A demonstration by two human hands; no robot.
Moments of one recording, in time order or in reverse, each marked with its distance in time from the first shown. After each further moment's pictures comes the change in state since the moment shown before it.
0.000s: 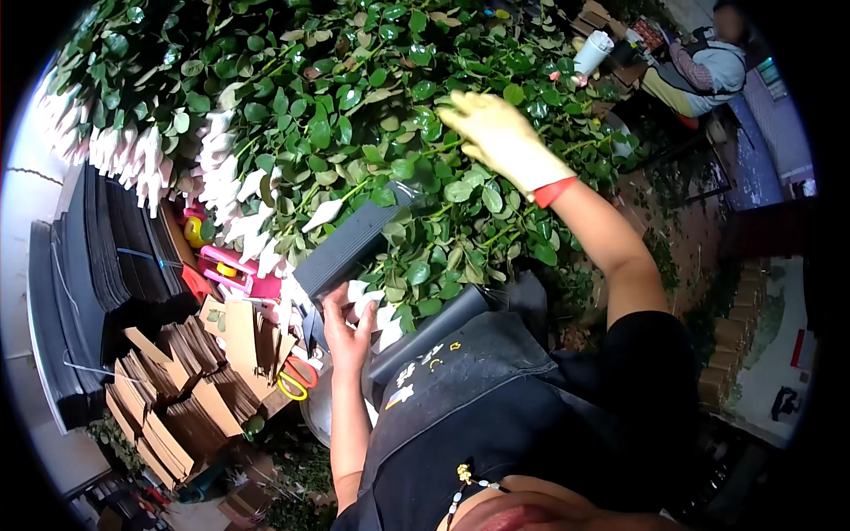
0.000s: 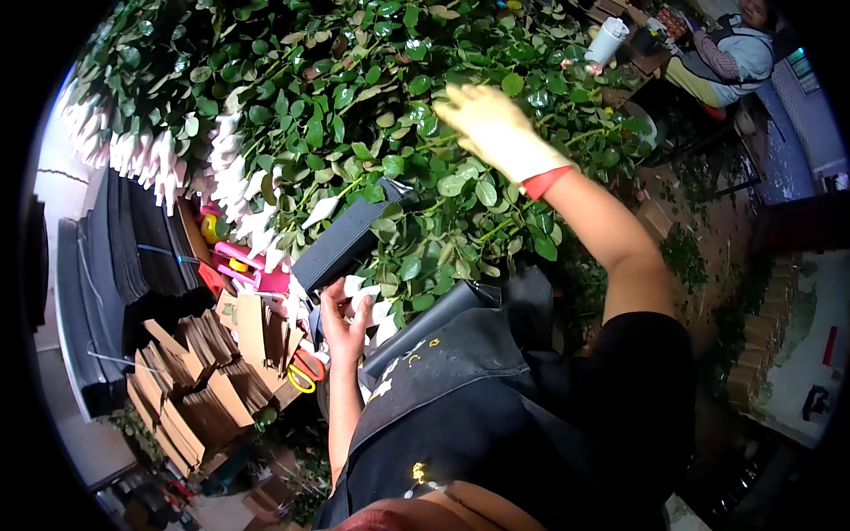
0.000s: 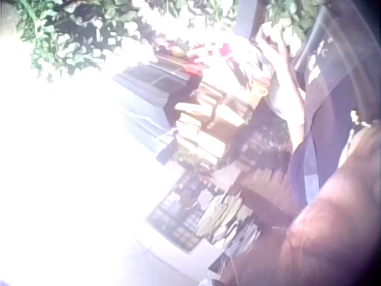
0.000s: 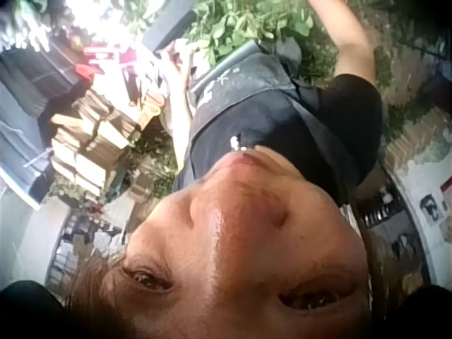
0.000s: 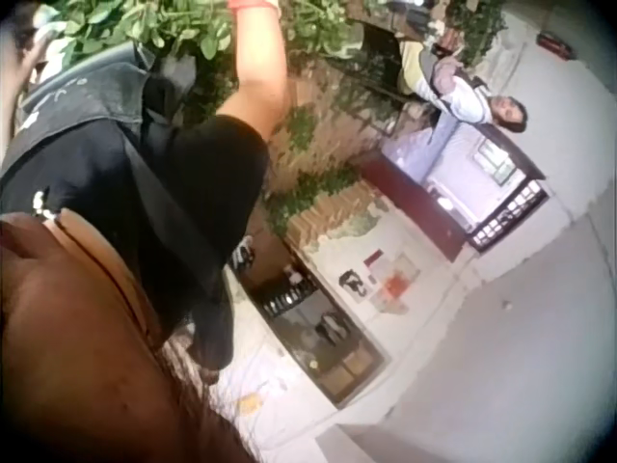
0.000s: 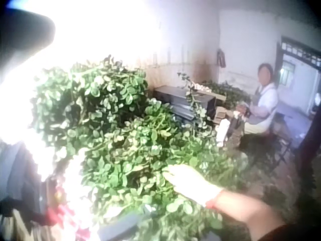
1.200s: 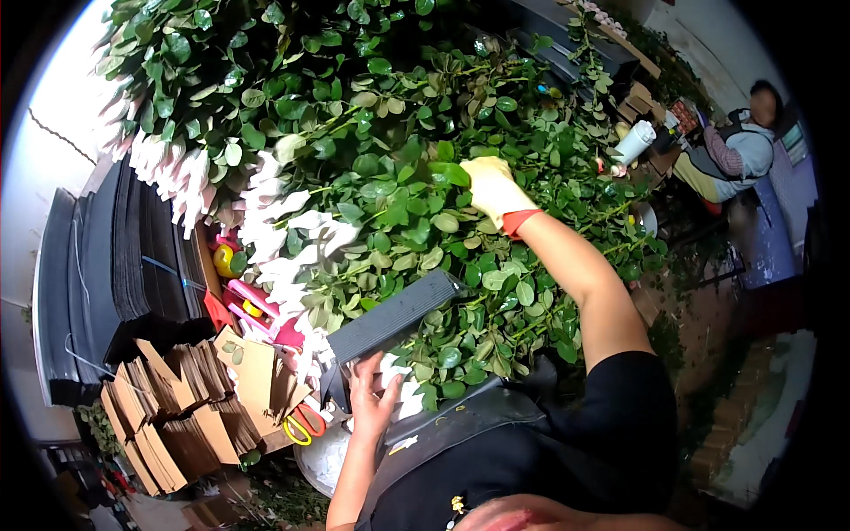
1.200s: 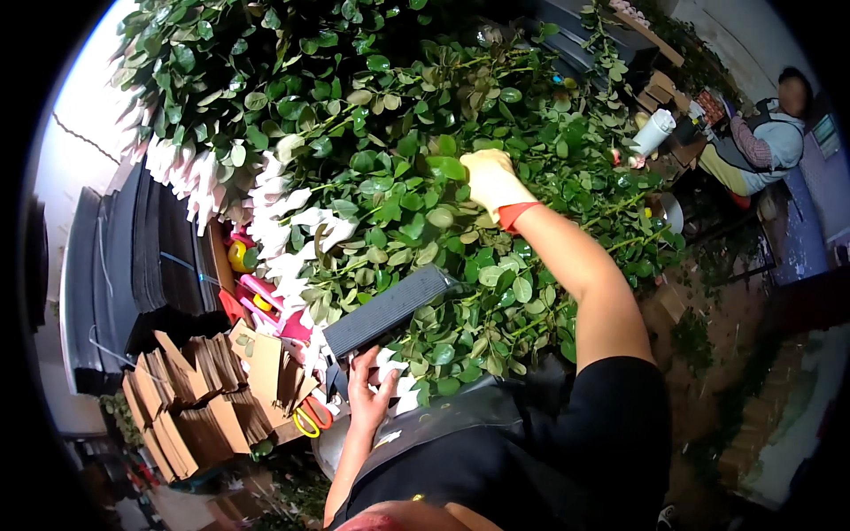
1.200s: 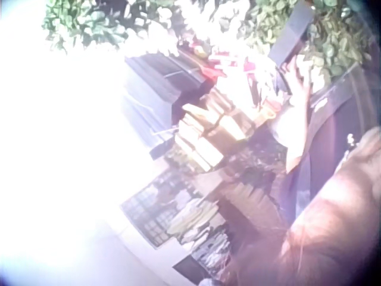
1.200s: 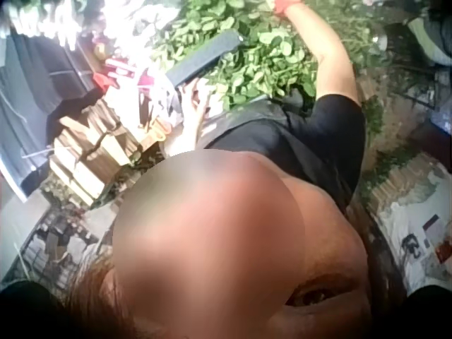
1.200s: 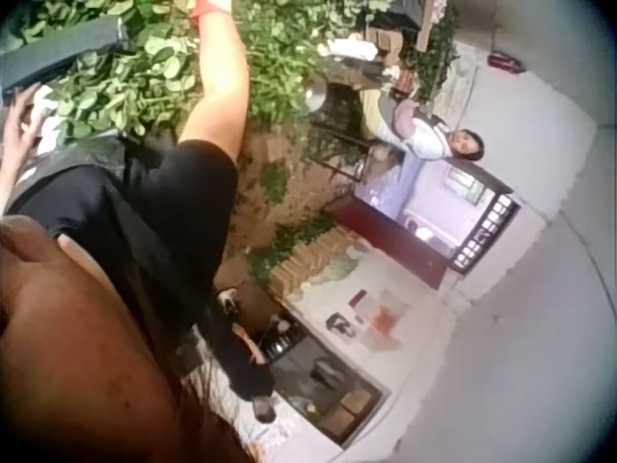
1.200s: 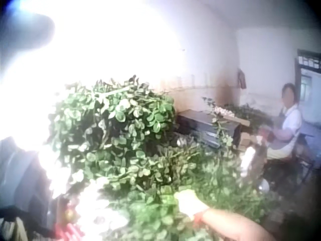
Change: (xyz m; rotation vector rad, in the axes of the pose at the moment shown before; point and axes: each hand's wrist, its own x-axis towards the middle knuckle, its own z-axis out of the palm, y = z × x) left_hand -0.006 0.004 0.000 0.014 -0.016 -0.034; right_hand 0.155 -0.008 0.069 0.179 -0.281 0.164
